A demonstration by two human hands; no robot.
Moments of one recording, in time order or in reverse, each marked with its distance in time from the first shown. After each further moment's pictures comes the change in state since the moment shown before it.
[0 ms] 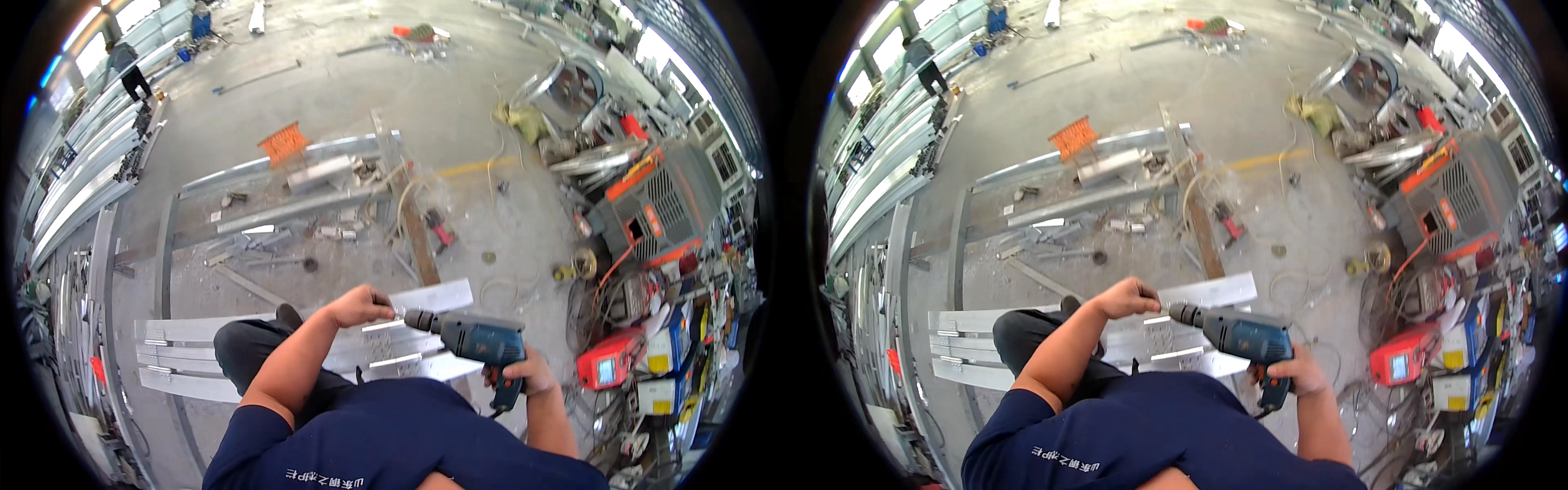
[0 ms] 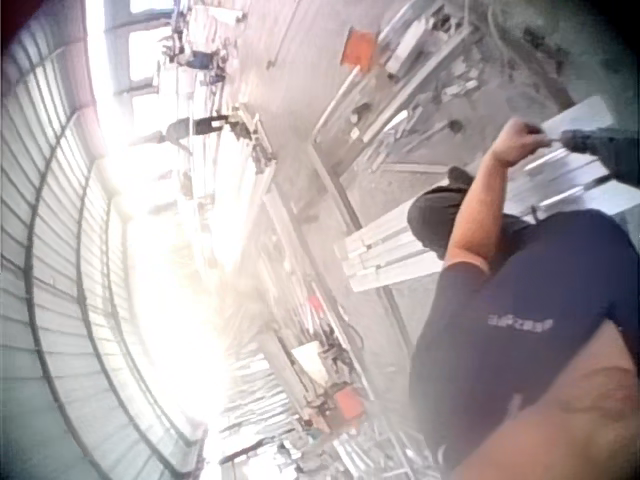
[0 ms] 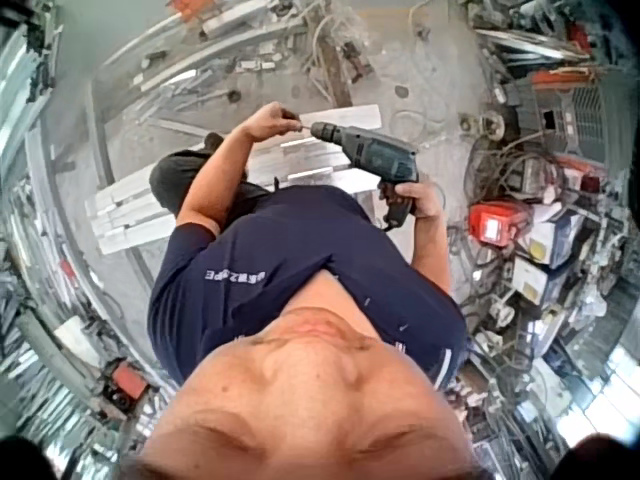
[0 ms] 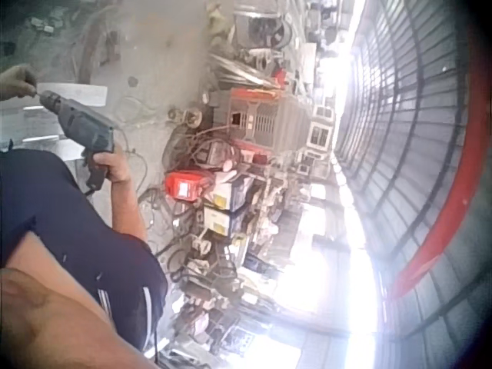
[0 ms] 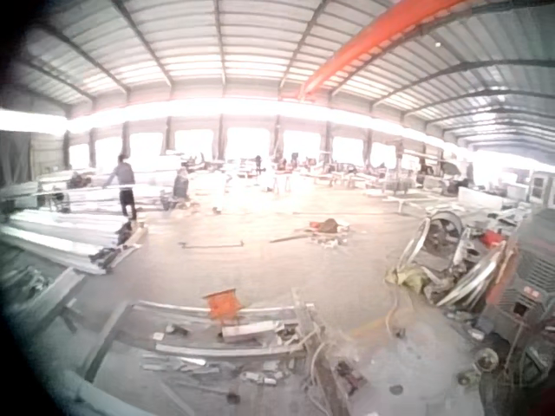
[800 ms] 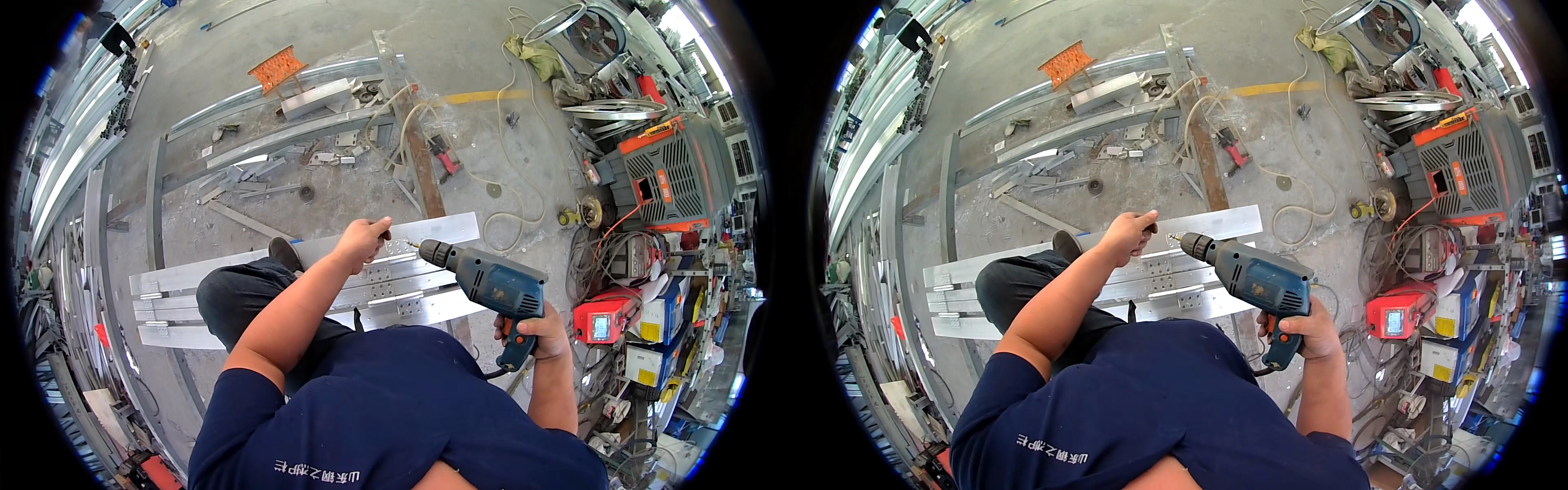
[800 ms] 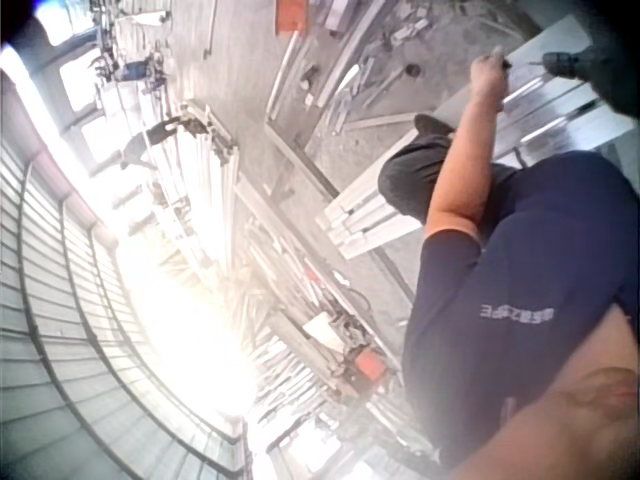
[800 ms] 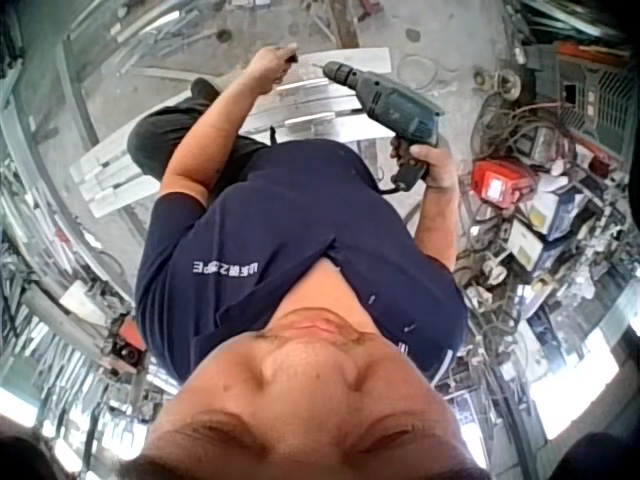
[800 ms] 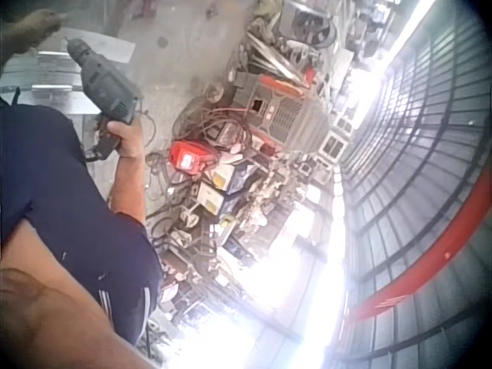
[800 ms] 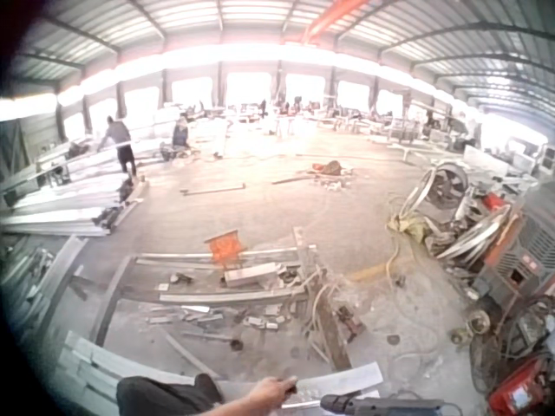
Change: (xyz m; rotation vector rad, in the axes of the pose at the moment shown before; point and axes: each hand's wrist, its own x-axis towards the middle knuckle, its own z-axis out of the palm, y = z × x) left_hand 0.028 -0.031 0.016 -0.678 0.340 -0.390; right_hand 0.005 0.001 0.006 0.044 0.108 -0.023
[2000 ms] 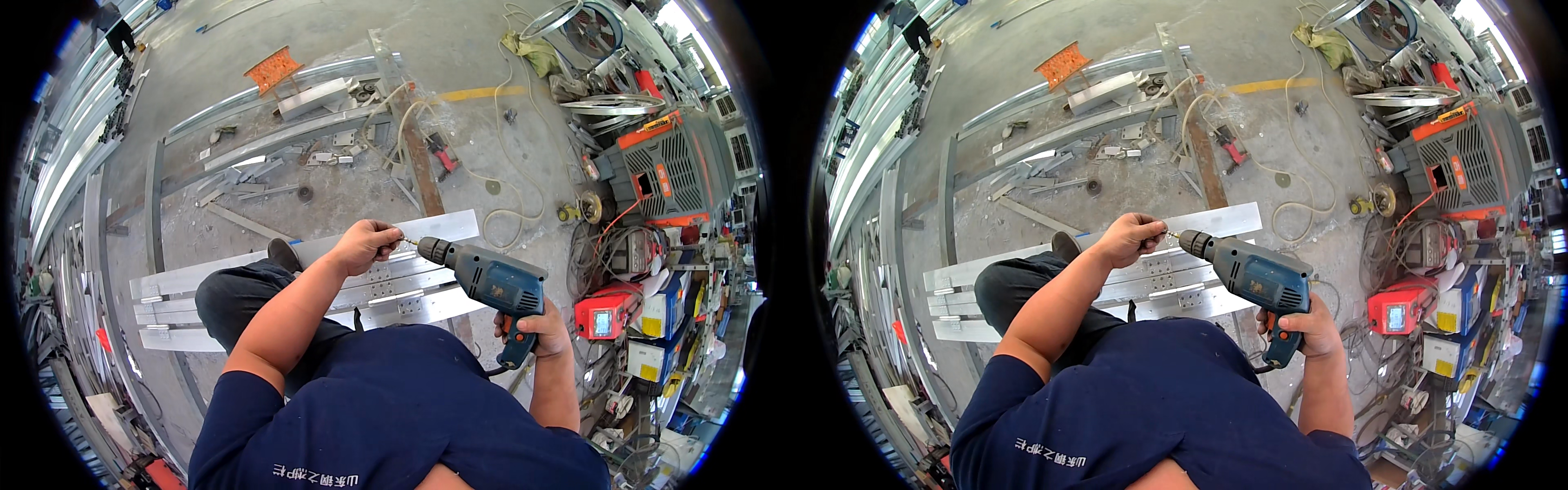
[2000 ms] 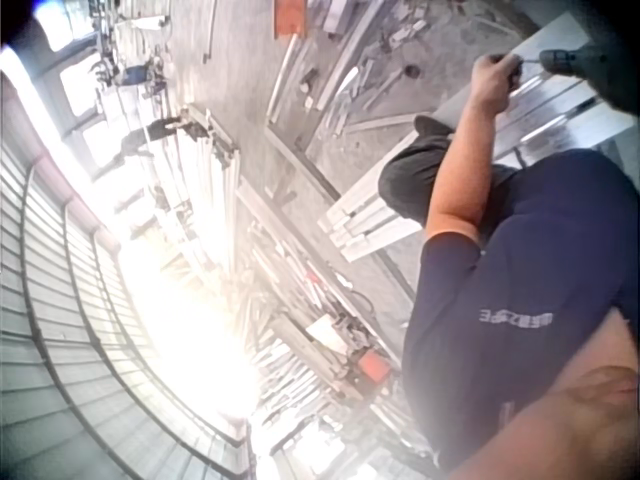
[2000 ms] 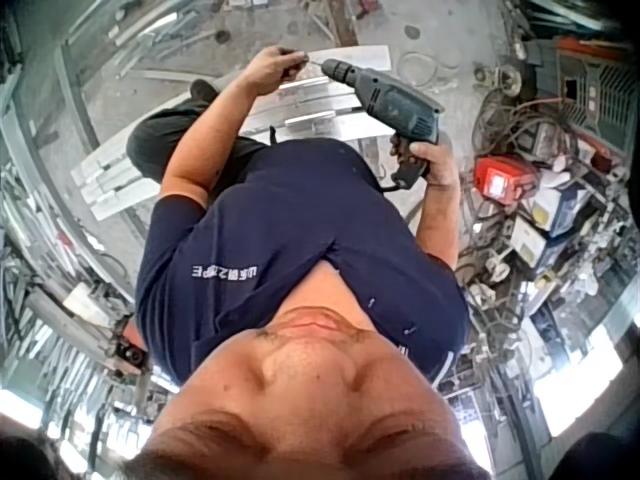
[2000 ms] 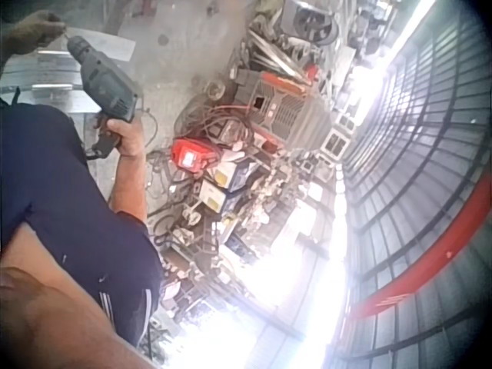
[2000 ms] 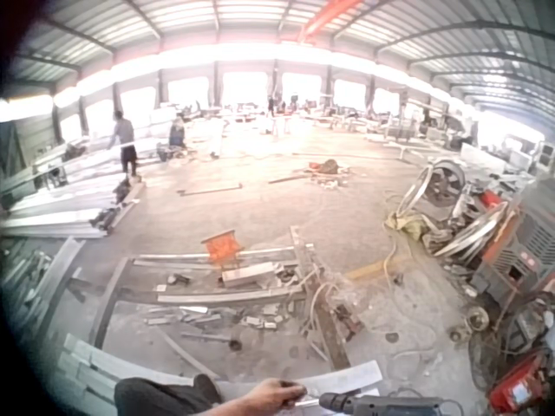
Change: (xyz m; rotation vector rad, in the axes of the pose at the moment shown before) left_hand -0.002 -0.006 0.002 -0.107 -0.216 0.155; right_hand 0.003 0.001 0.004 -0.004 -0.008 0.006
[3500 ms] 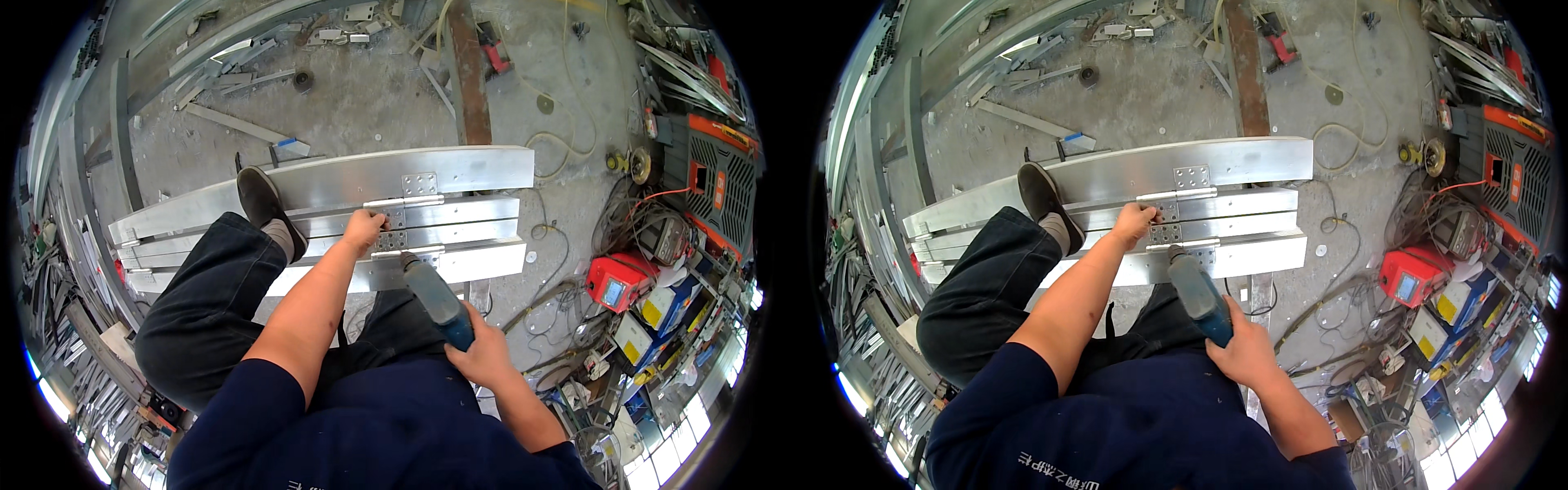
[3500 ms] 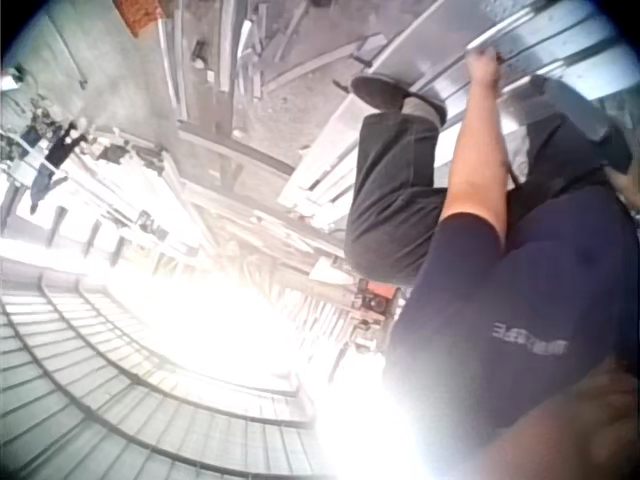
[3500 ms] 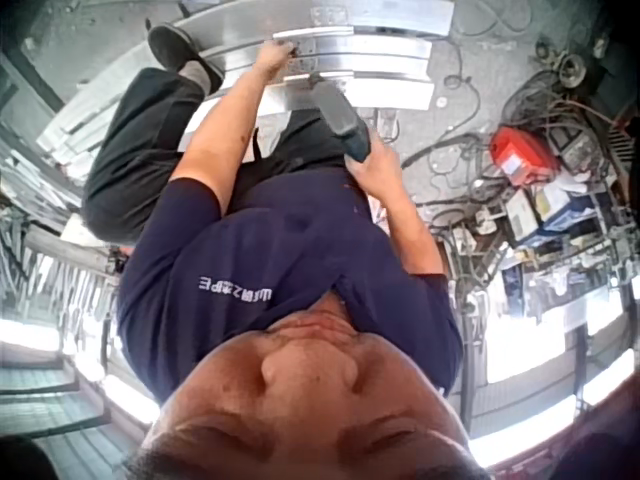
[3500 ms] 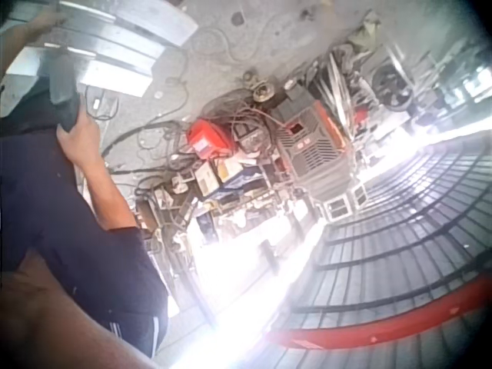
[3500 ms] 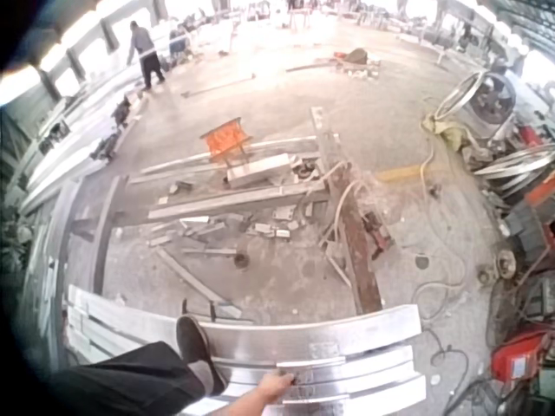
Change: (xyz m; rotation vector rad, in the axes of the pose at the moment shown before) left_hand 0.110 -0.252 -0.158 0.258 0.545 -0.390; right_hand 0.131 0.125 0.018 -1.160 -0.048 0.334
